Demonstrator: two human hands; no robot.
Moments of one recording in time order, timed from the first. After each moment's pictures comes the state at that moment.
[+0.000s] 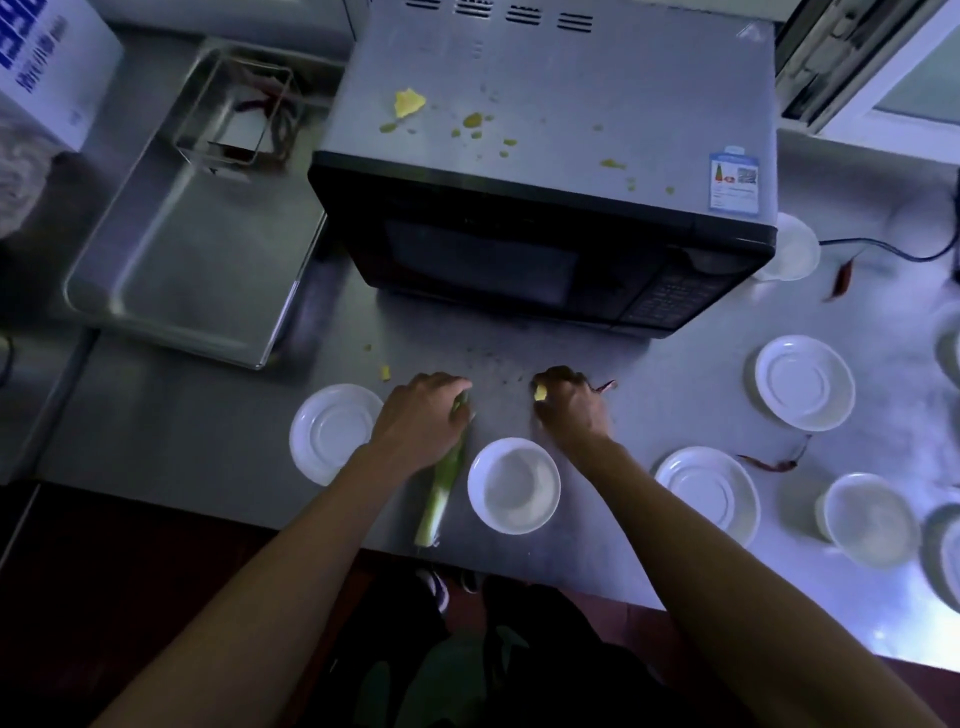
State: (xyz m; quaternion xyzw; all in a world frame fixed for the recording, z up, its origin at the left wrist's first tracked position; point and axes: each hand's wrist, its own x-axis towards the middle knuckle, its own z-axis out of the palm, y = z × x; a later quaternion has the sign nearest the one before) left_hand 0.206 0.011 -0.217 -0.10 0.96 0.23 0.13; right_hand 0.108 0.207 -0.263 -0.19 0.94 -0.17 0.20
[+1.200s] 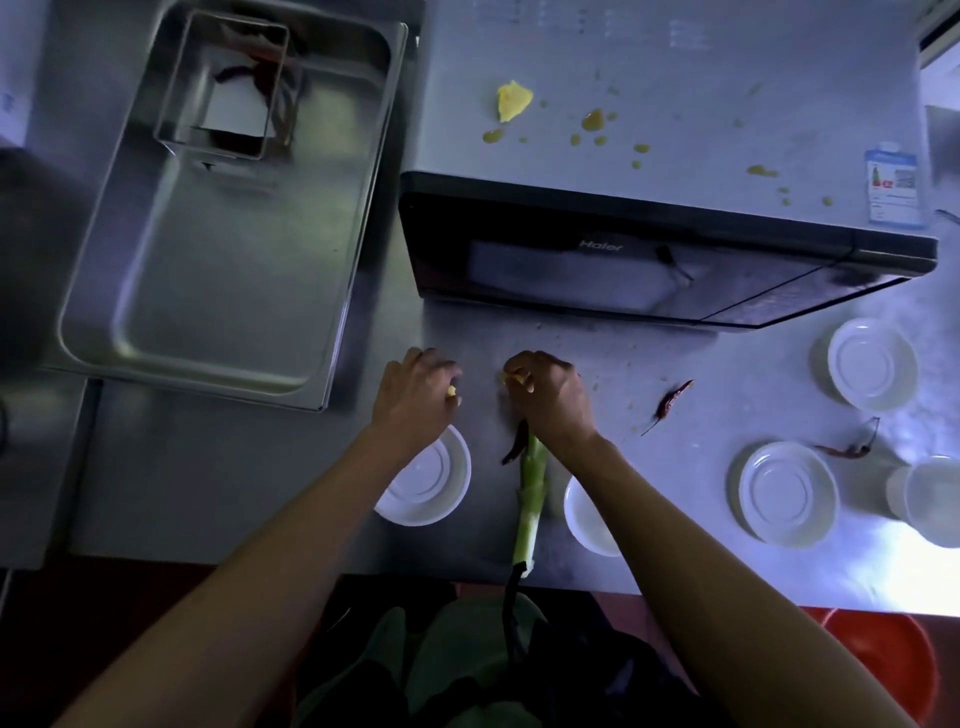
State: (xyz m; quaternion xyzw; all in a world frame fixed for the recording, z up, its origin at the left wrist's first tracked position) left_hand 0.179 -0.126 -0.258 -0.05 0.97 0.17 0.15; right_hand 0.127 0.061 -0.245 -0.14 0.93 -0.30 0.17
